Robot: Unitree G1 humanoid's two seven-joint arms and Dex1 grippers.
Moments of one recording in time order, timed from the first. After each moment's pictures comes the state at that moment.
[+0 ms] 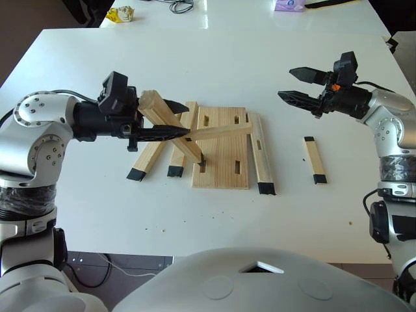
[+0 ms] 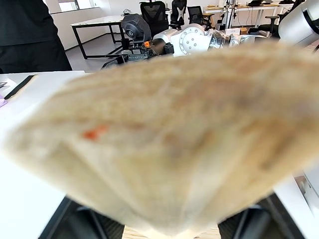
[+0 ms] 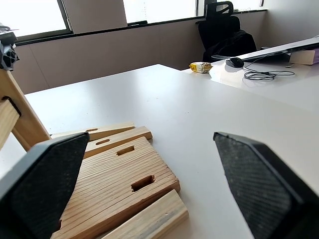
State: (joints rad) left arm -0.30 0.85 0.11 -0.26 -0.74 0.51 -1.33; right arm -0.49 -0.59 -0.08 0.25 0.51 0.43 1.16
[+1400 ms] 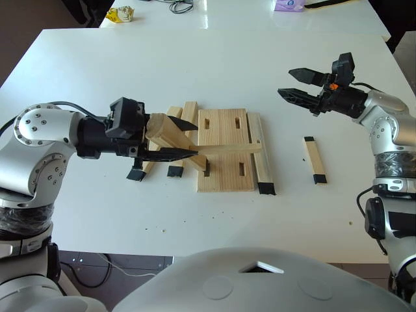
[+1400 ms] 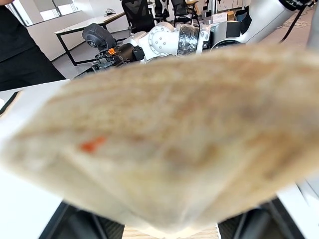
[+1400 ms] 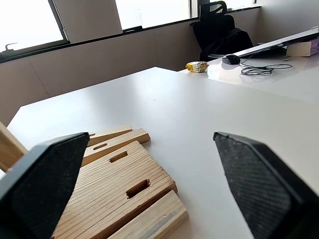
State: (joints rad) left arm -0.18 0.89 0.12 -0.44 -0.75 0.42 -1.29; right arm -0.54 -0.56 -0.09 0.36 0.50 0.42 1.18
